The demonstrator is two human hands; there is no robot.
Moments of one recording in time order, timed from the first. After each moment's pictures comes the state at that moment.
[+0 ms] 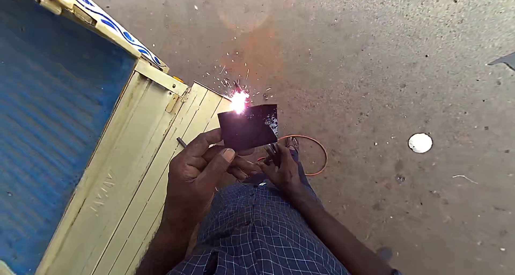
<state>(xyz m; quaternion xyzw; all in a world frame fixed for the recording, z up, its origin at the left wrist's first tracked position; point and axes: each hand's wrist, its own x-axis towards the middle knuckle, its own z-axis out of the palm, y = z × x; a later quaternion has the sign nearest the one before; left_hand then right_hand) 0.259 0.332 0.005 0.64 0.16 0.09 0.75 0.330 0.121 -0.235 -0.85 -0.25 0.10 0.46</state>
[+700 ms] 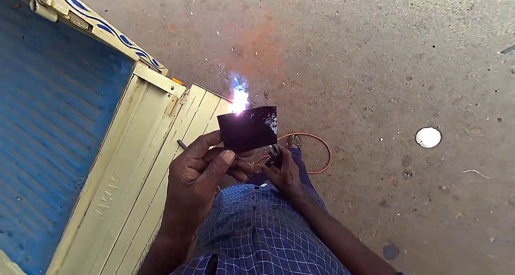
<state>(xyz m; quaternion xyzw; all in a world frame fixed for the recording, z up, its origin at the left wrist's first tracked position) 0.266 0.330 0.002 0.65 0.16 0.07 0.74 0.326 0.117 -0.243 -0.84 -0.24 0.10 0.48</state>
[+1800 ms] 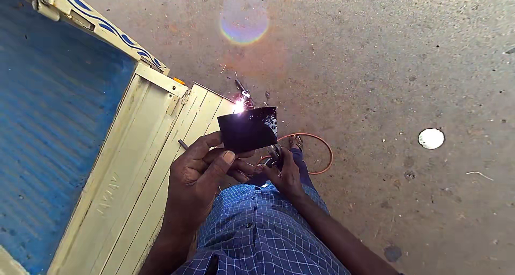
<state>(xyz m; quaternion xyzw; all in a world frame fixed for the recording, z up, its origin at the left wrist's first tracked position) 0.266 0.333 -0.001 0.64 0.17 0.07 0.75 0.323 0.120 -0.246 -0.85 -0.22 0.11 0.47</state>
